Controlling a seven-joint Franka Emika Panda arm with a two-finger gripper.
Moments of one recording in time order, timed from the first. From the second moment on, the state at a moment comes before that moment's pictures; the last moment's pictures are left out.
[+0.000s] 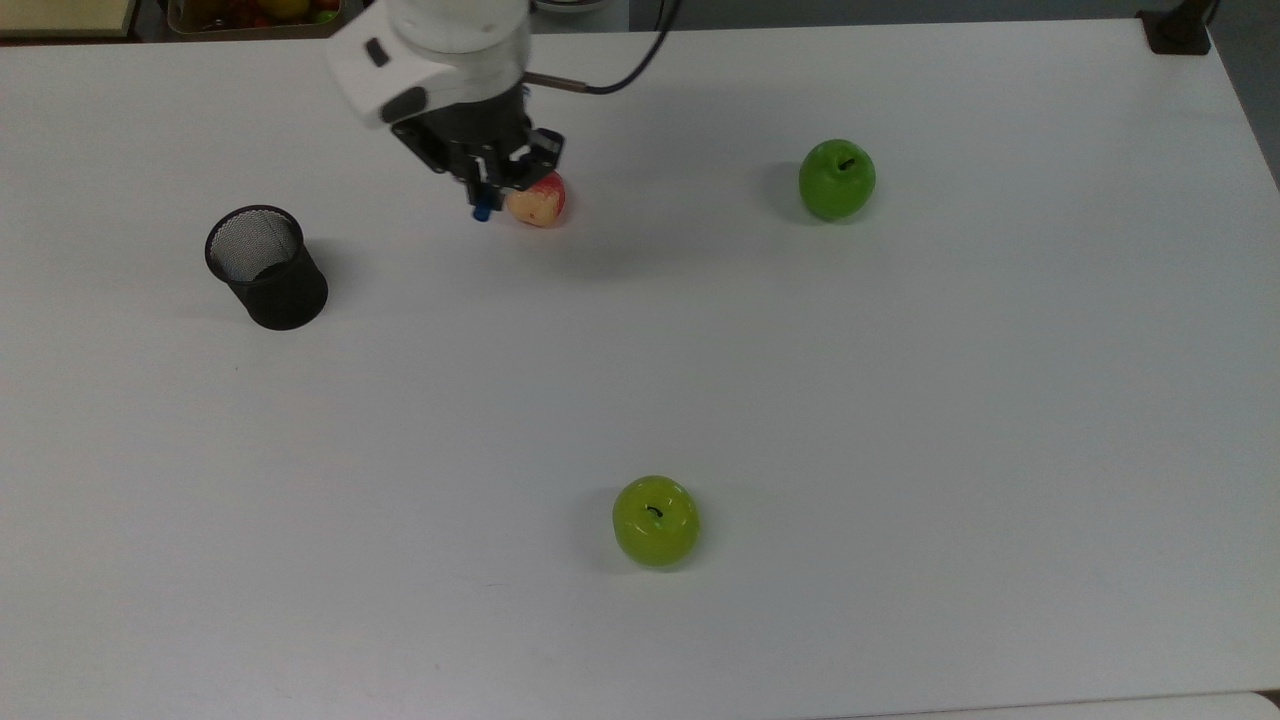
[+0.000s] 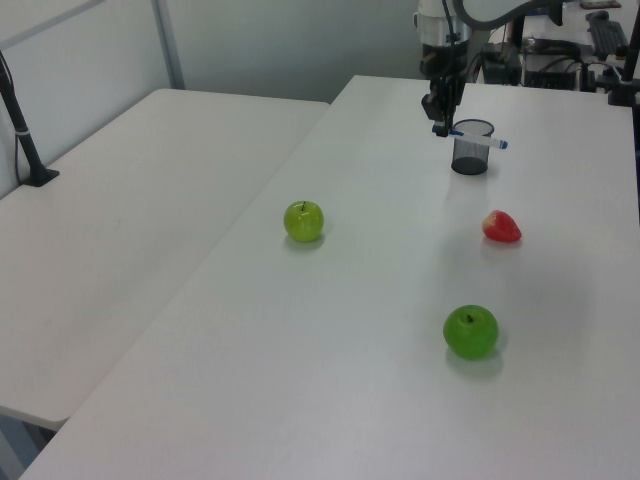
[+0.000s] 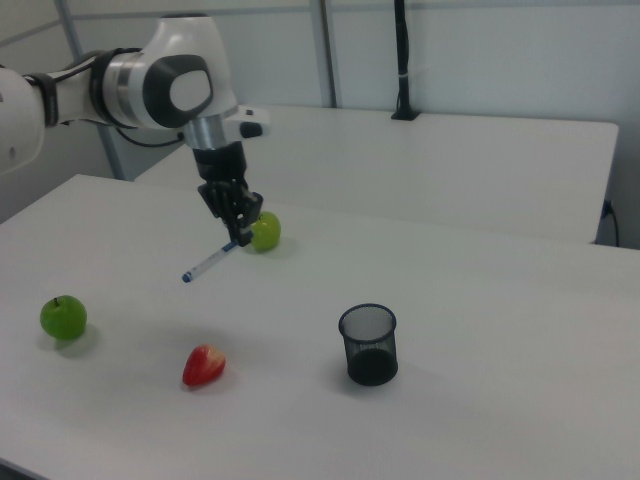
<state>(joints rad) 0.01 0.28 0.02 -1.52 -0.07 1.76 0.19</state>
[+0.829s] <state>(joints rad) -0.22 0.34 -0.04 -1.52 -0.07 2.10 0.02</state>
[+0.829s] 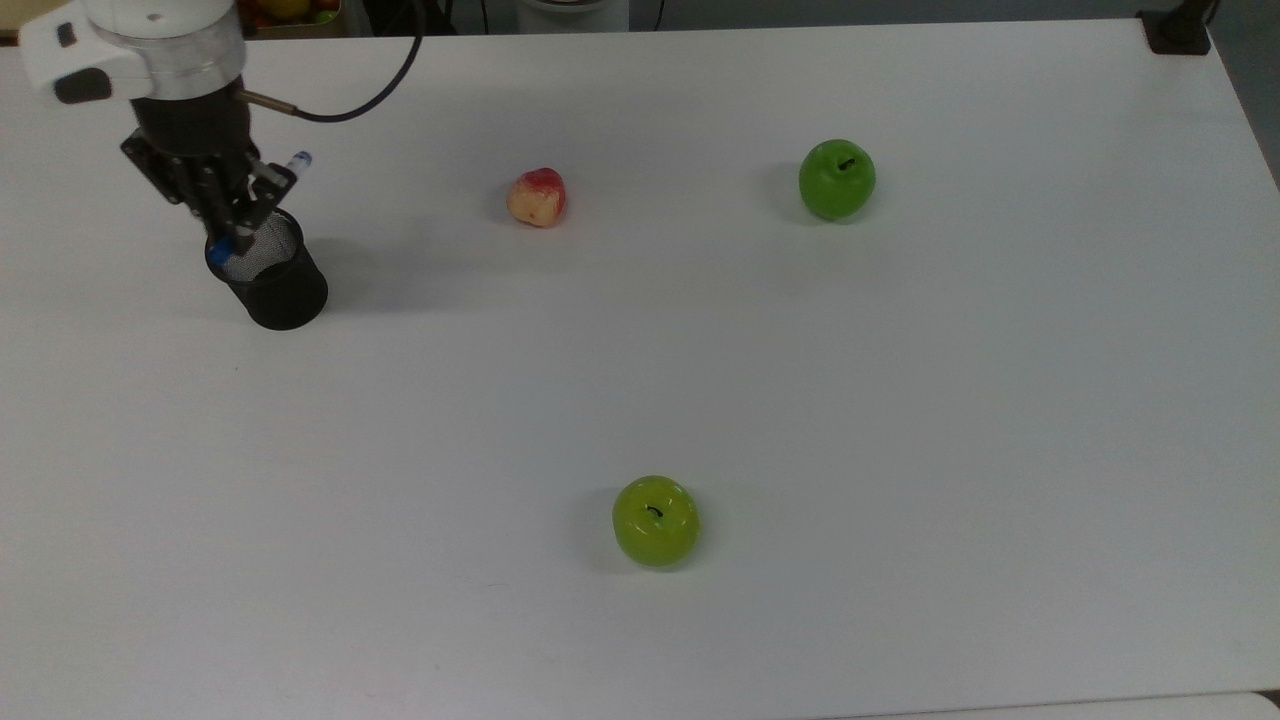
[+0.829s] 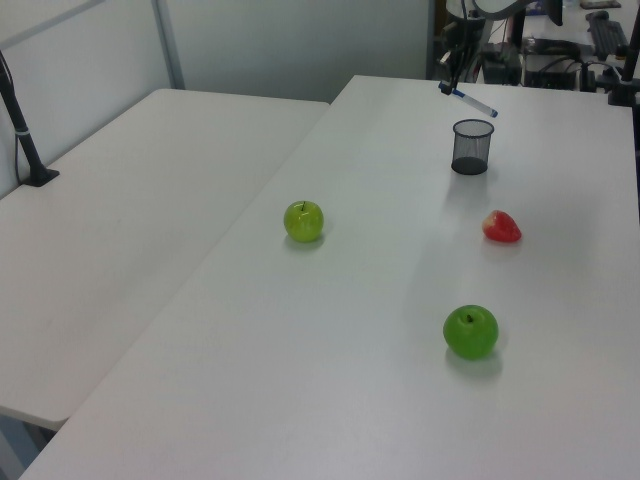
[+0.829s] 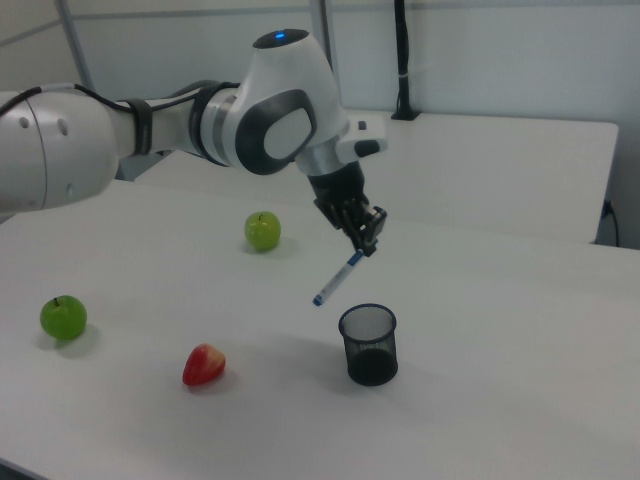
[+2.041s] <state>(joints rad) -0.26 0.36 -0.04 -1.66 -0.07 2.43 0.01</state>
